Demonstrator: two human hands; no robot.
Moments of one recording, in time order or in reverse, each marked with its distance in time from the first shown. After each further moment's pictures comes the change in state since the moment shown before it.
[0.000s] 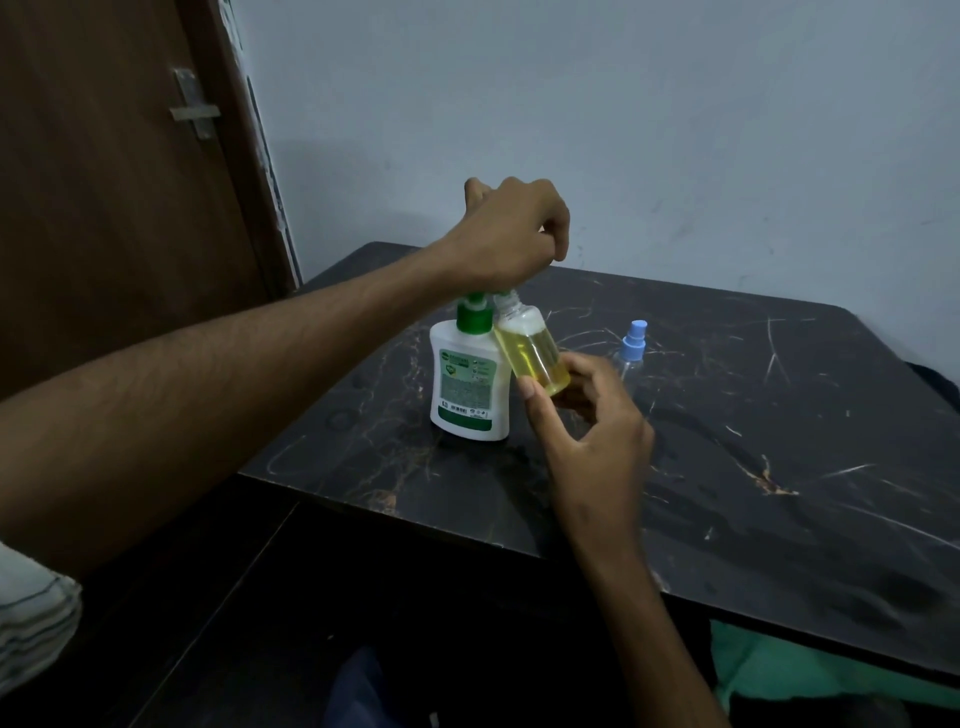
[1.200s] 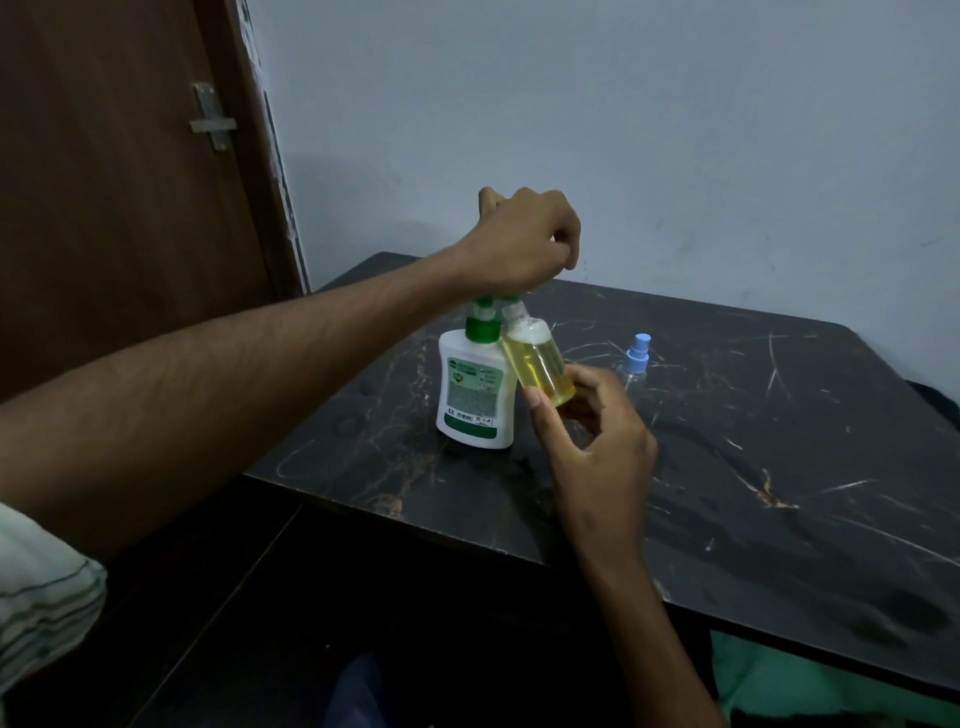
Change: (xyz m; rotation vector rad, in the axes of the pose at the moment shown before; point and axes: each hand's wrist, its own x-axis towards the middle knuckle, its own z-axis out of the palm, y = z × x) left_hand 0.004 0.001 -0.003 -0.014 -0.015 0.016; right_hand -0.001 -0.001 -0.002 0.013 -0.001 -0.004
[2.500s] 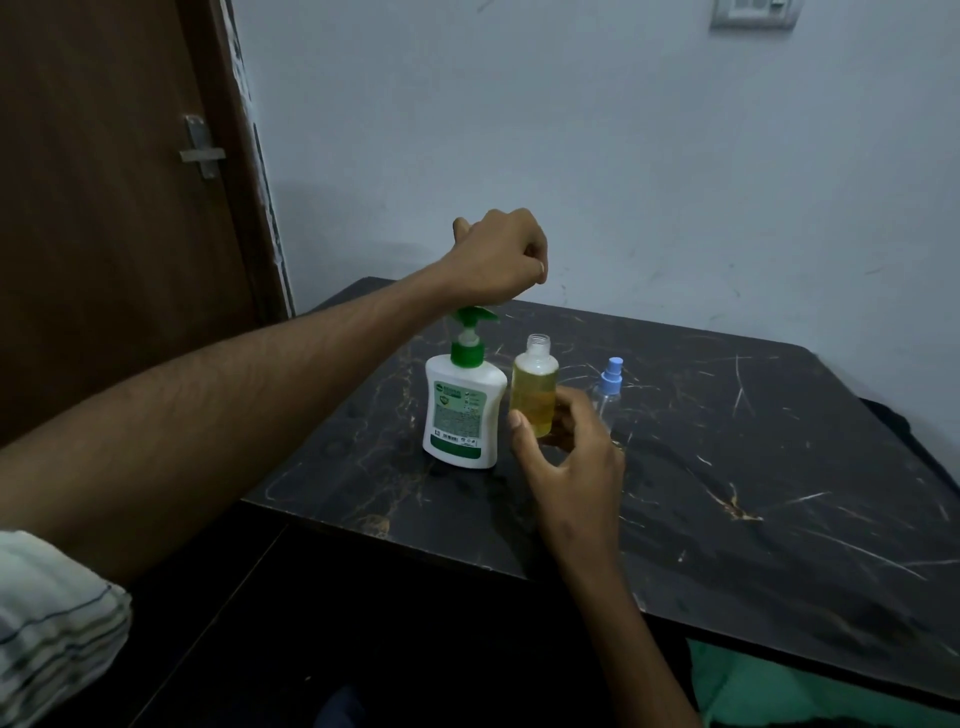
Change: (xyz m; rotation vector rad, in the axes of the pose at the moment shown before) left_hand 0.010 -0.004 -0.009 -0.020 0.012 -0.079; right_hand 0.003 0.002 0.001 -0.076 -0.053 0.015
